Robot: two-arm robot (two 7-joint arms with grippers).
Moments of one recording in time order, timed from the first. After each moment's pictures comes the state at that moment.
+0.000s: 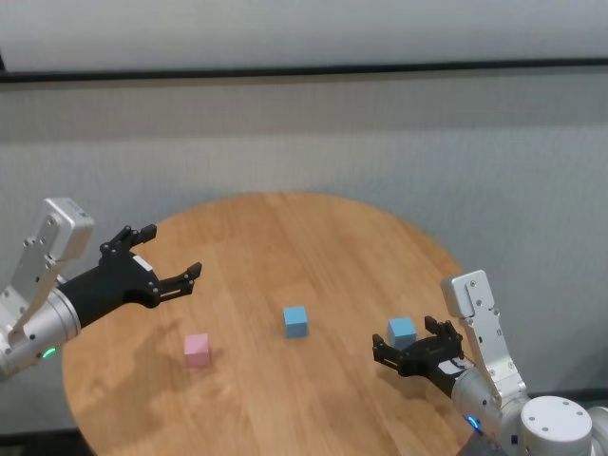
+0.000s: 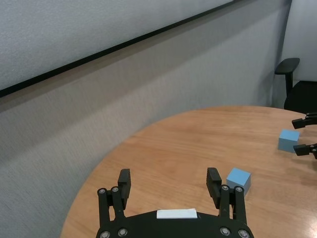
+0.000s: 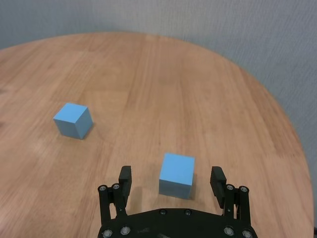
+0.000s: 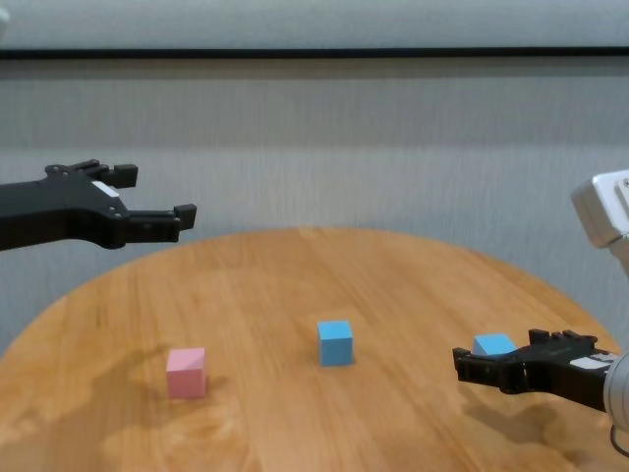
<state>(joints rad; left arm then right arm) -0.38 0.48 0.32 -1.27 -0.28 -0.13 -0.55 0.25 0.25 -0.36 -1.25 0.22 0.20 0.12</state>
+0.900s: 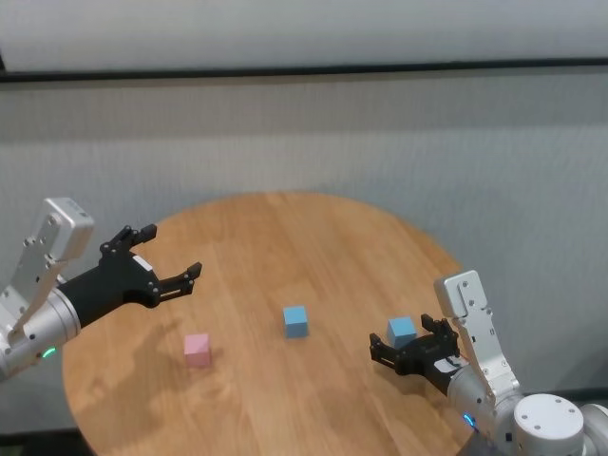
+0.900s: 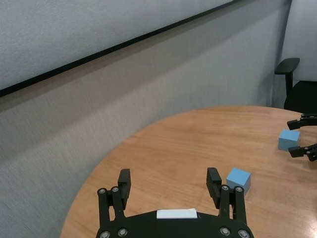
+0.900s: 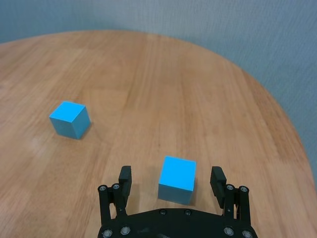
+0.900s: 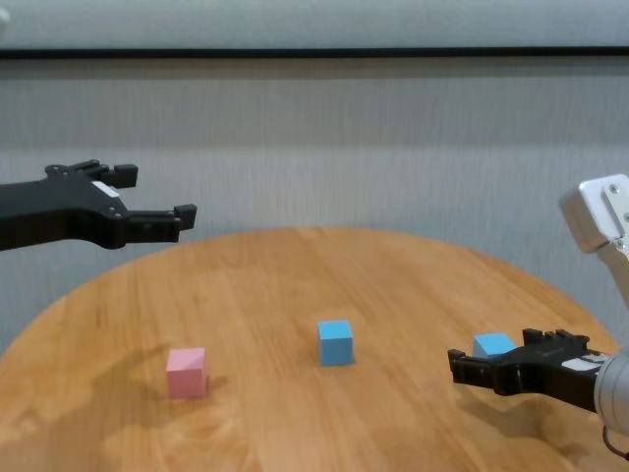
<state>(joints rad) -0.38 0.48 0.32 -1.27 -0.28 -0.13 -0.55 0.27 0.22 -0.34 -1.20 0.16 0.18 0.14</state>
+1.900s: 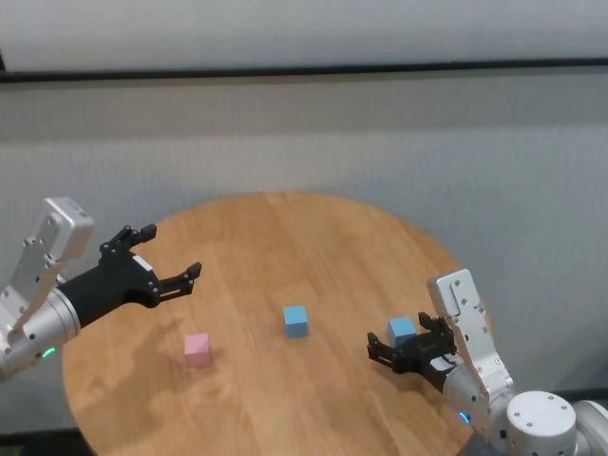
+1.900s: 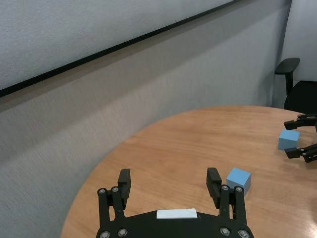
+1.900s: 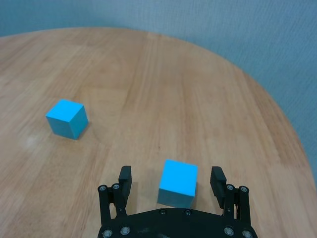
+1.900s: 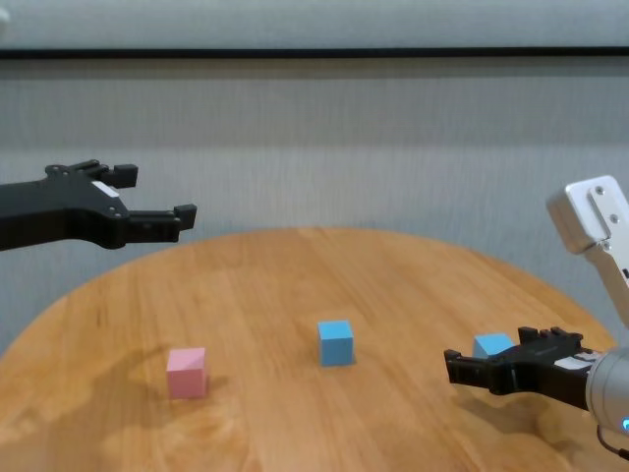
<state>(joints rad) -0.38 0.48 0.32 -1.27 -0.28 -0.13 -0.55 0.29 0.19 -0.32 -1.17 0.10 0.17 0.15</state>
